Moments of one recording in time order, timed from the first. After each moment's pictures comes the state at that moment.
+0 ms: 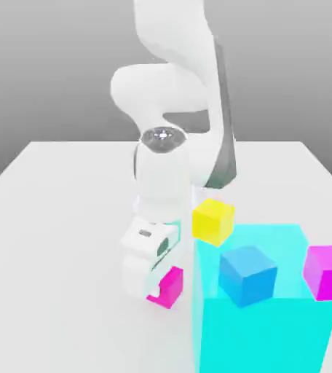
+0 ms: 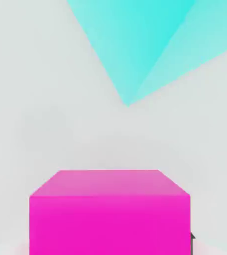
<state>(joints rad) 0.07 0.04 -0.08 -2.90 0.02 2.93 -0.30</state>
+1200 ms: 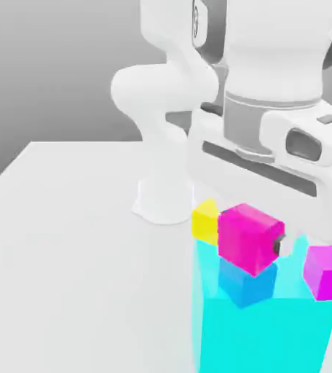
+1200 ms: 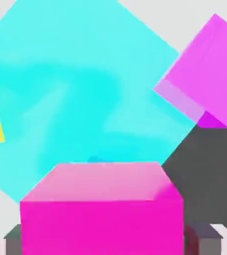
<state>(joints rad) 0.28 0.01 -0.10 -2.15 0.00 2.16 -1.30</state>
